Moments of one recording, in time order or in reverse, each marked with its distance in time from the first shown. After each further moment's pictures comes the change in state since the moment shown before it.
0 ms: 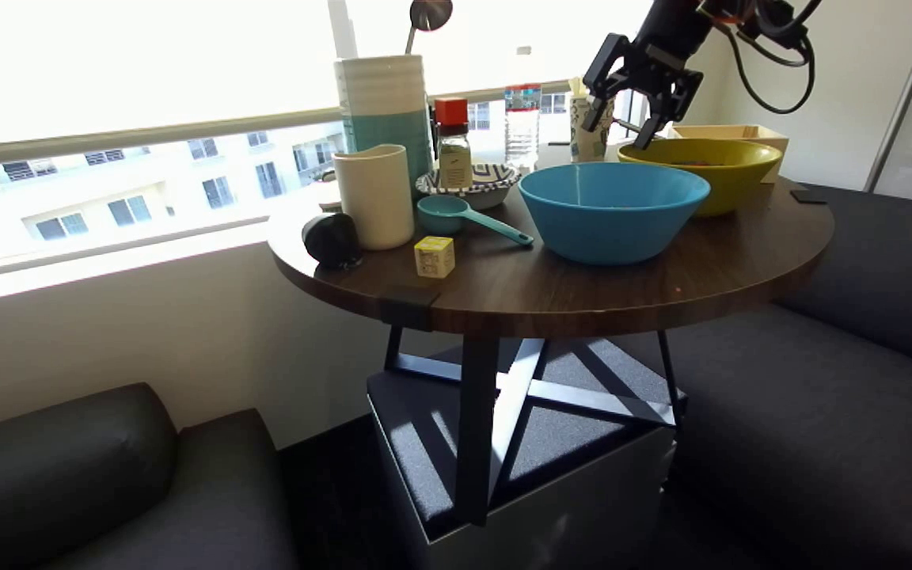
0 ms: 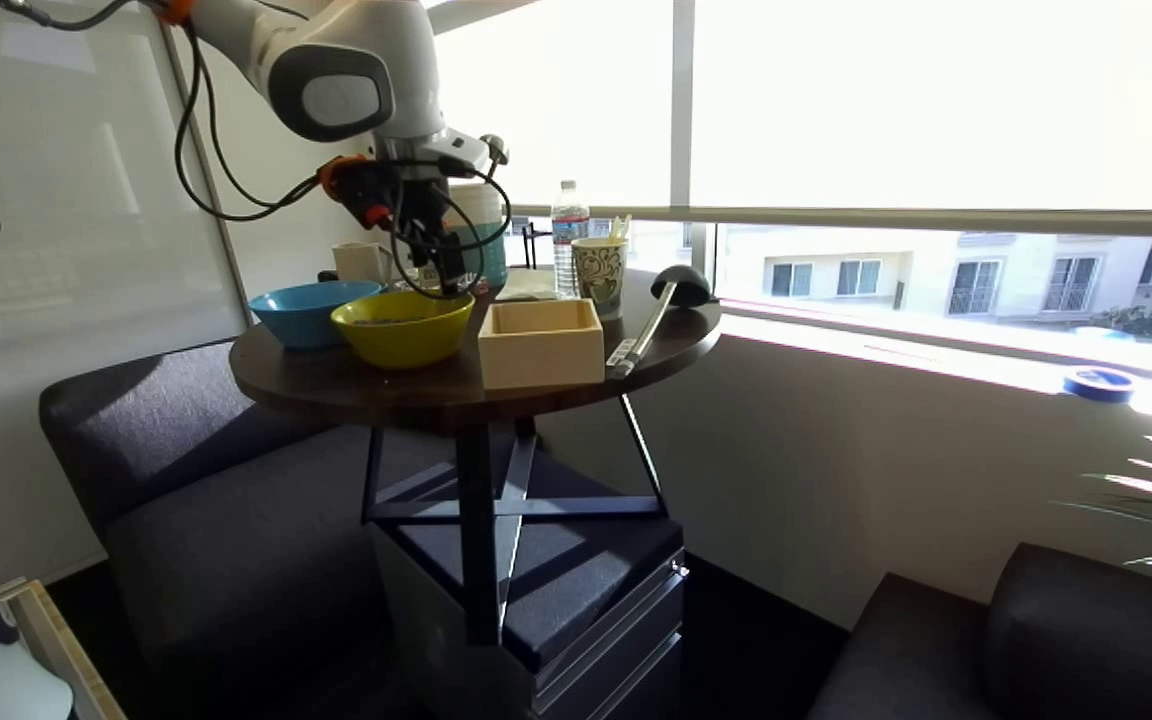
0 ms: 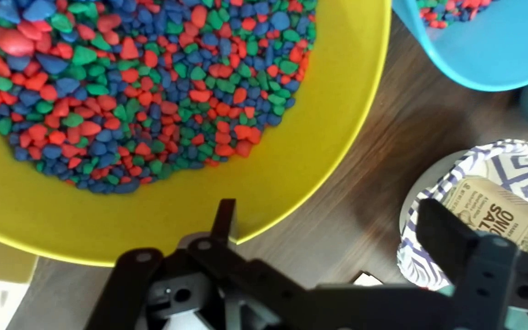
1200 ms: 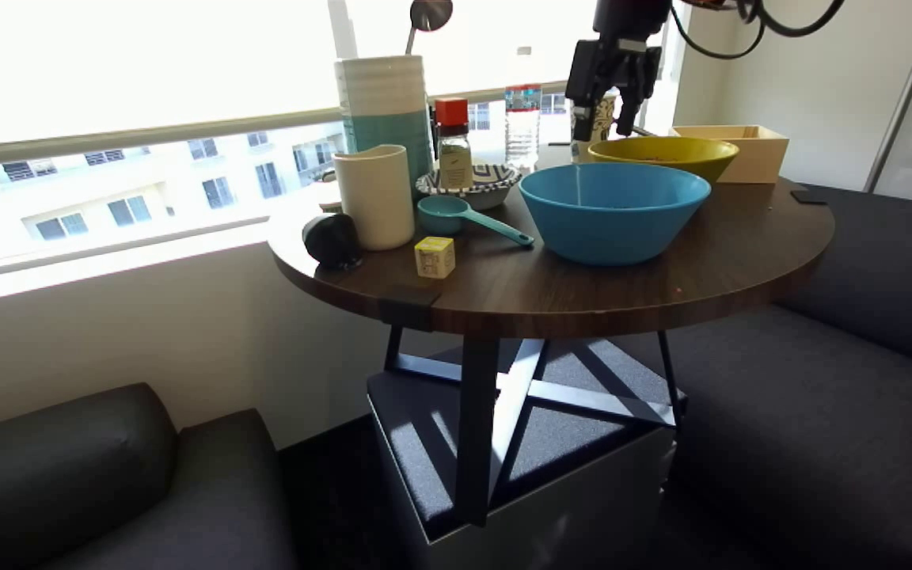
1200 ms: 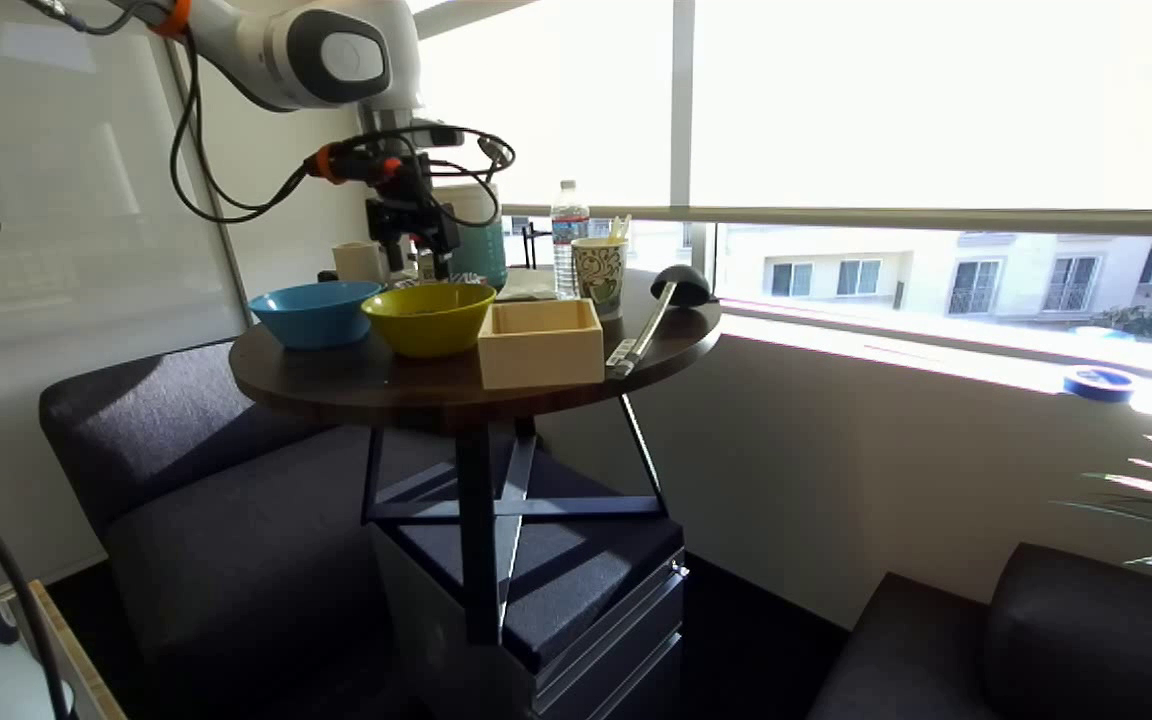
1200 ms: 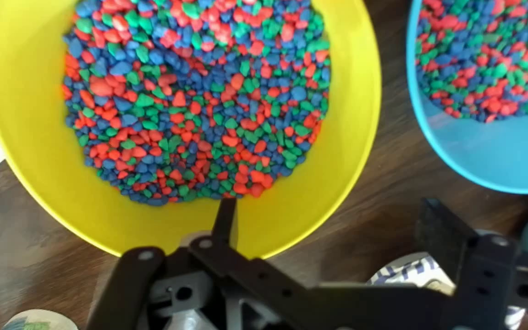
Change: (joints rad) arm 0.013 0.073 0.112 0.175 -0.341 -0.234 -0.033
